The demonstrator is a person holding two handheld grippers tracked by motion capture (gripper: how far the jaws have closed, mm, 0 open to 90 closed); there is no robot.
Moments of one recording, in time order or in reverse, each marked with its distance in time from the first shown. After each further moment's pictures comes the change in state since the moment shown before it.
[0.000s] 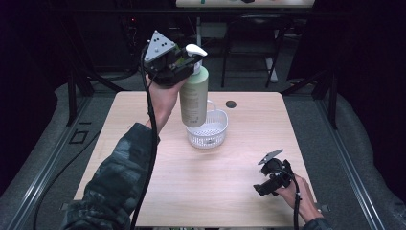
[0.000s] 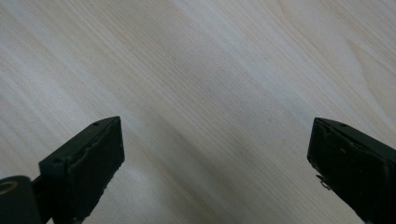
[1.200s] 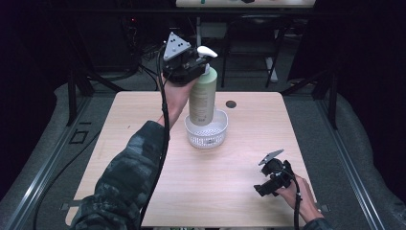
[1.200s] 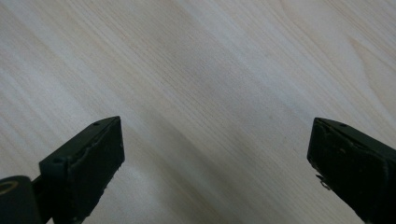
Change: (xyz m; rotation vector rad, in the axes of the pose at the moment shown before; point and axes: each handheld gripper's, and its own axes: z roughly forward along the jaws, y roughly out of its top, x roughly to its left) left arm -0.004 -0.014 0.034 0.034 0.002 -0.007; right arm -0.001 -0.001 0.000 -0.003 0.008 0.001
